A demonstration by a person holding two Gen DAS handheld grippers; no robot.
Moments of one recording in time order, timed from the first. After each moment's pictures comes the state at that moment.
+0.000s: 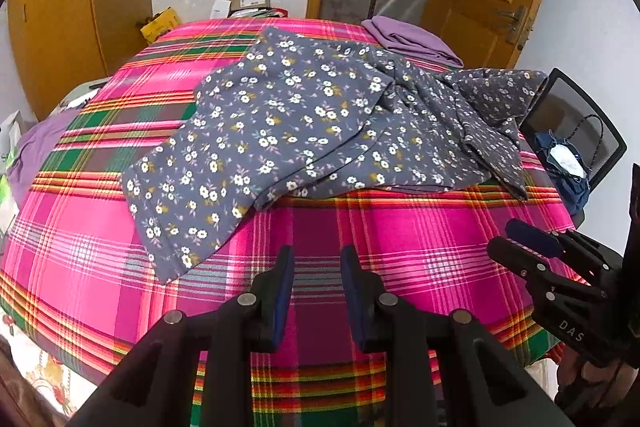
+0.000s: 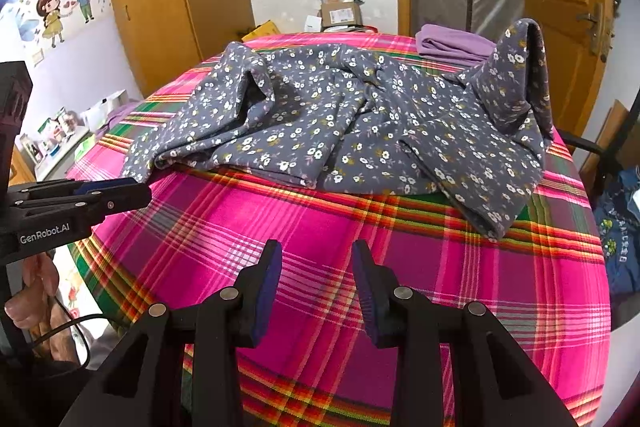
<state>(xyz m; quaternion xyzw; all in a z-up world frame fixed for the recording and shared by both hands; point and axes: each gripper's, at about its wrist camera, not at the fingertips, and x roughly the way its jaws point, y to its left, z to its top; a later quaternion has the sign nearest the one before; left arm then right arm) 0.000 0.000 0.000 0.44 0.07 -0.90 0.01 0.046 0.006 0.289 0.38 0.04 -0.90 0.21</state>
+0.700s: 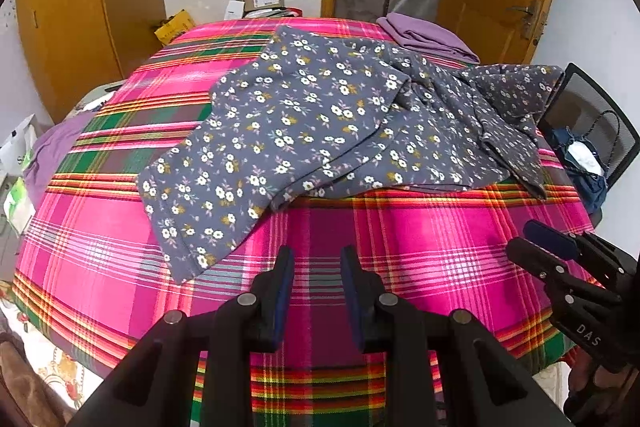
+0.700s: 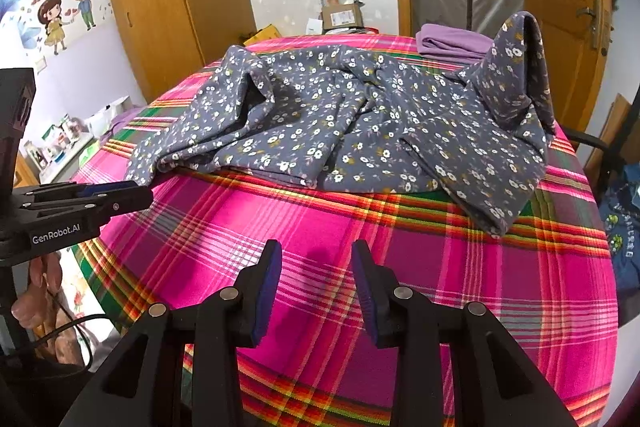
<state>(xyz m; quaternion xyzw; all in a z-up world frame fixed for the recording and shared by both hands) -0.004 0.000 0.000 0.44 0.04 -0.90 0.04 0.046 0.011 0.288 0.38 0.02 -0.90 0.22</state>
